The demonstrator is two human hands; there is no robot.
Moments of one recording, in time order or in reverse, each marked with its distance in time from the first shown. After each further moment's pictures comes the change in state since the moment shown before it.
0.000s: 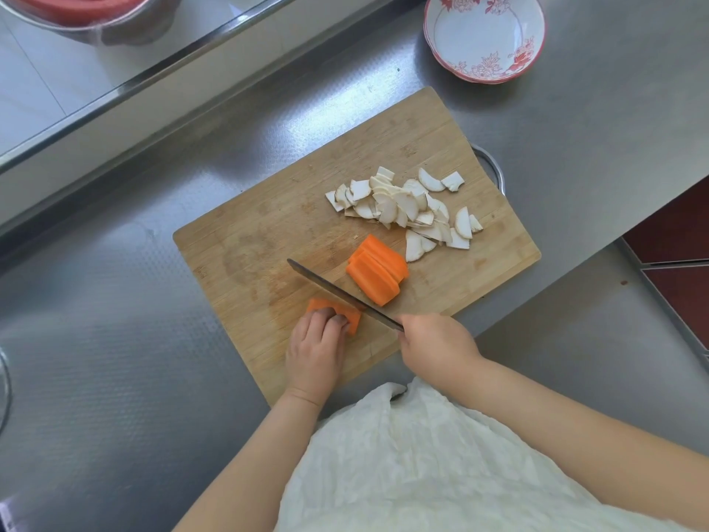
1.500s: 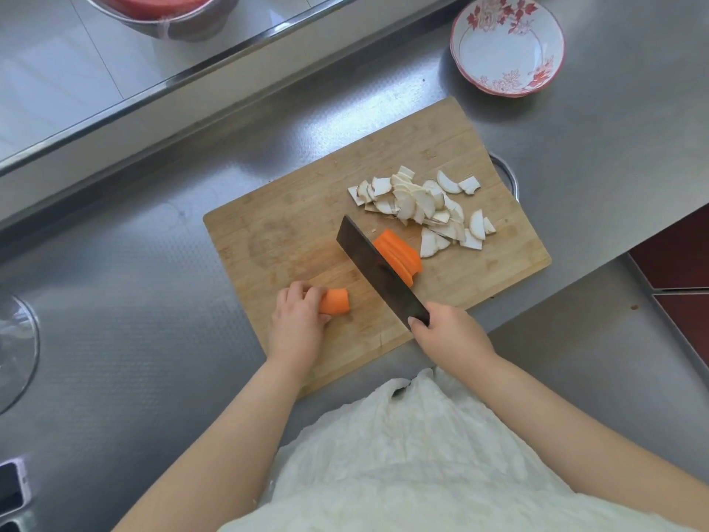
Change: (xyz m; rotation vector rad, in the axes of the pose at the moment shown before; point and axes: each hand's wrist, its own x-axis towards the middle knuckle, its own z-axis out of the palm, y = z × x) left_hand 0.032 -0.009 -0.062 0.075 -0.548 -0.452; right_hand -0.014 -0.001 -0.004 0.302 0.032 0.146
